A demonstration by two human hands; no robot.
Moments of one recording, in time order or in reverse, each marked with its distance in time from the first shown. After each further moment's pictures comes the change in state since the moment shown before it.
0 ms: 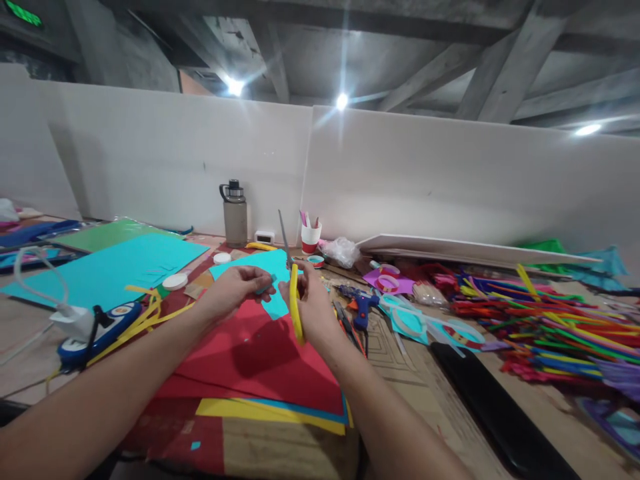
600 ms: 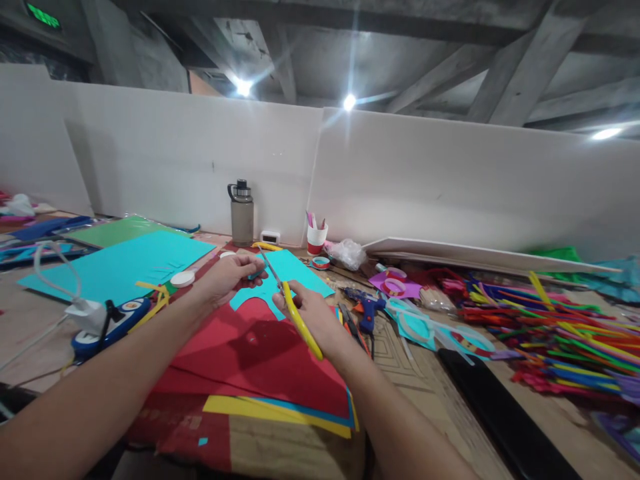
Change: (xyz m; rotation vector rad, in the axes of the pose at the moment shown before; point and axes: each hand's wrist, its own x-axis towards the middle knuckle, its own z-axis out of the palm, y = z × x) left_hand 0.010 0.008 -0.027 -0.012 0.081 -0.024; right_hand -0.006 -0.013 -0.005 -0.377 -0.311 0.114
